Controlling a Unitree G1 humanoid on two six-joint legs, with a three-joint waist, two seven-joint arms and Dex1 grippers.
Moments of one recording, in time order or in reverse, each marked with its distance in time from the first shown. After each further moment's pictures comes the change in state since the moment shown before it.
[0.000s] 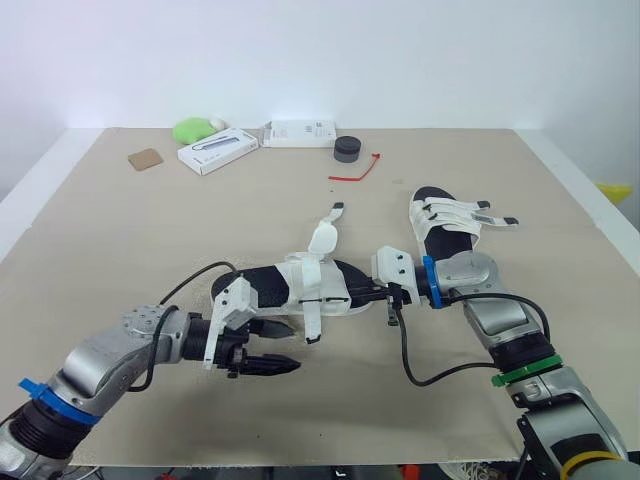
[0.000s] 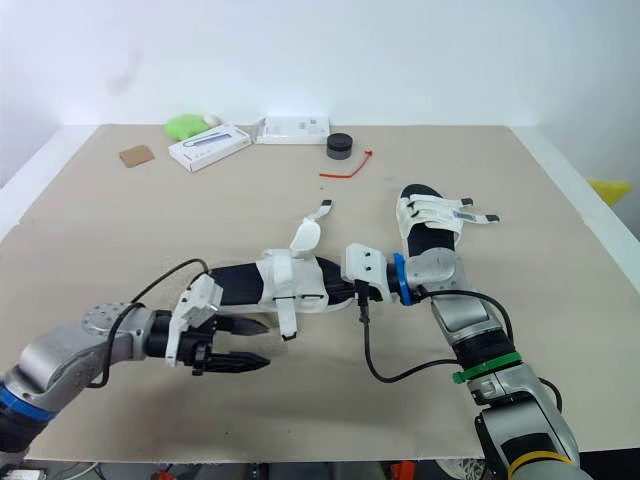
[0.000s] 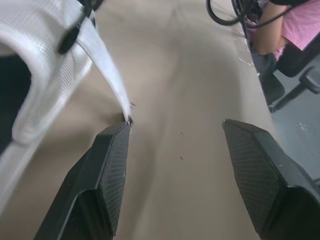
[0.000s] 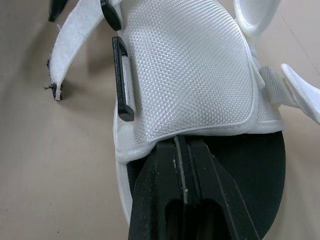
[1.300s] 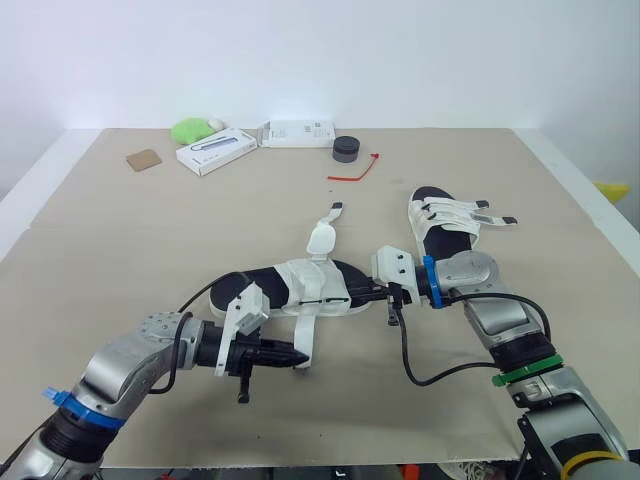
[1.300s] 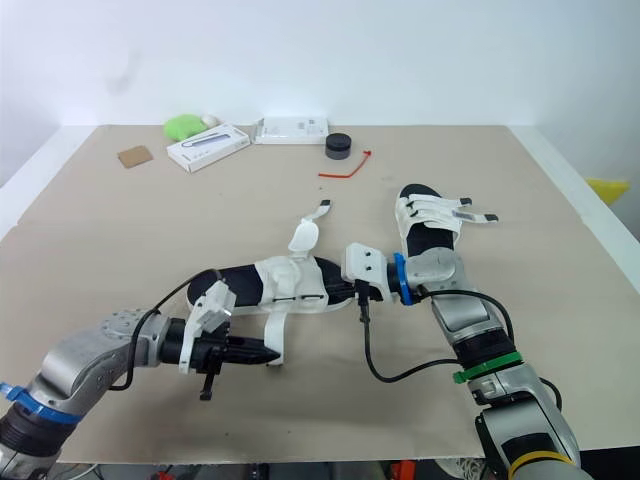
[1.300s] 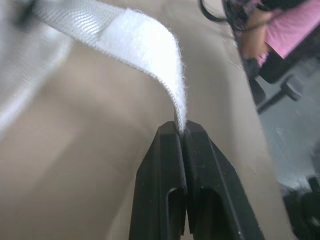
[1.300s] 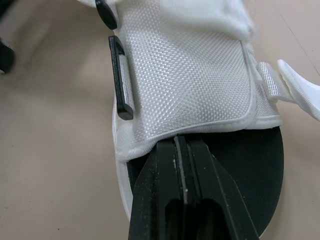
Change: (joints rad) left arm 0.097 -0.064 0.033 -0.031 0.120 0.054 -0.163; right arm -0.001 -0.004 0.000 -0.001 0.000 0.004 0.000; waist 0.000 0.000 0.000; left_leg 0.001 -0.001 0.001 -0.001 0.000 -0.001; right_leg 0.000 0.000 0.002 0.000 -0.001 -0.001
